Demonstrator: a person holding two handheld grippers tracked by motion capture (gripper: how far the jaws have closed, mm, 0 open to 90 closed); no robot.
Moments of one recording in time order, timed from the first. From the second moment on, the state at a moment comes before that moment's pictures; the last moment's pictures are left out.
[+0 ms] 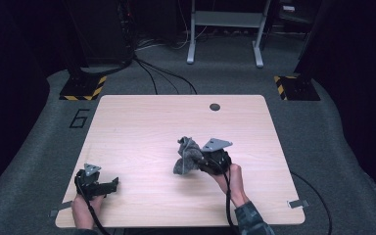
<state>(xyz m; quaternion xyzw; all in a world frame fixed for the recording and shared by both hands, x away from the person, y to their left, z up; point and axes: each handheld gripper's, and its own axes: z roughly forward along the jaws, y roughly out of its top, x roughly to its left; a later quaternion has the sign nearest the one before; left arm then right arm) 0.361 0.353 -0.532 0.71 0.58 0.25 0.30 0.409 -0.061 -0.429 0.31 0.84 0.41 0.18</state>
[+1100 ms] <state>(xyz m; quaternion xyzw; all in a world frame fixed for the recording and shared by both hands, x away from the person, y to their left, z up) 0.443 0.252 -0.476 0.79 0.45 0.14 0.39 0.464 -0.058 -0.437 0.36 0.84 0.38 0.15</state>
